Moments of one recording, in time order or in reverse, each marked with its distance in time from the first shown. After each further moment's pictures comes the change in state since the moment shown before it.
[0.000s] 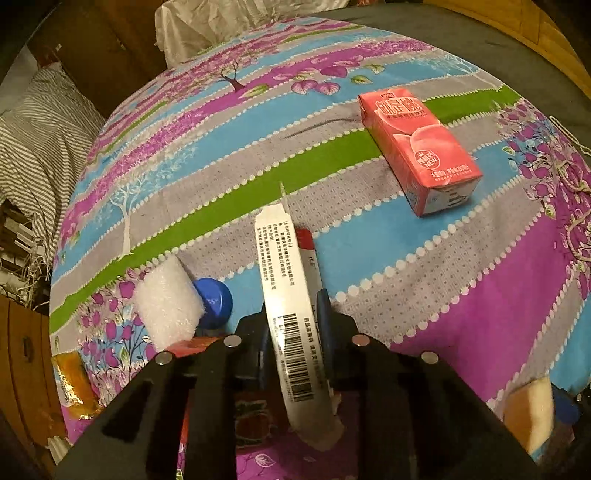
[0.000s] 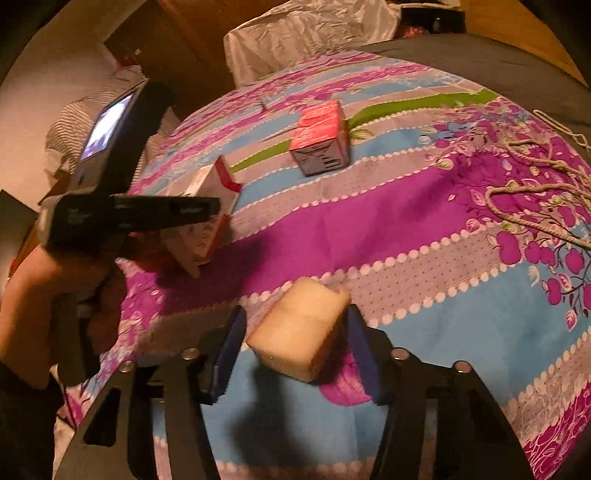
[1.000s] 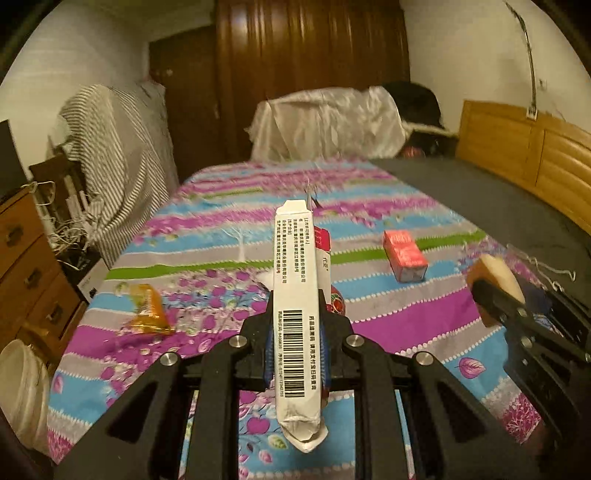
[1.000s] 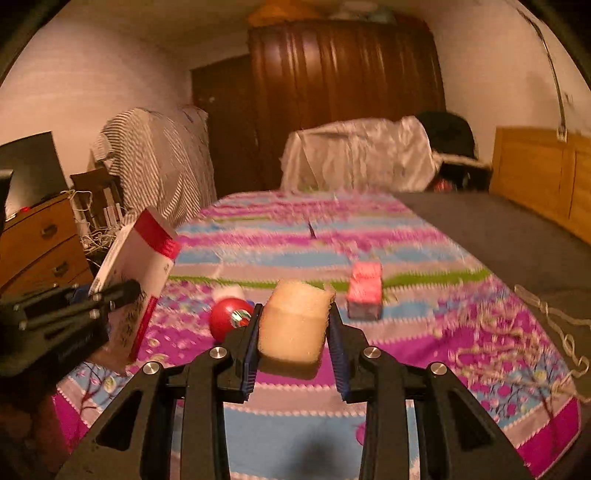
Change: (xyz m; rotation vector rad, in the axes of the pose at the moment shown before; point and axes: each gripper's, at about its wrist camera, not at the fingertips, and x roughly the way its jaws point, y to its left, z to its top) left arm -0.185 0.060 -0.168 -0.338 -0.548 0.027; right arm -0.116 0.109 -0.010 -0.374 -0.471 -0.062
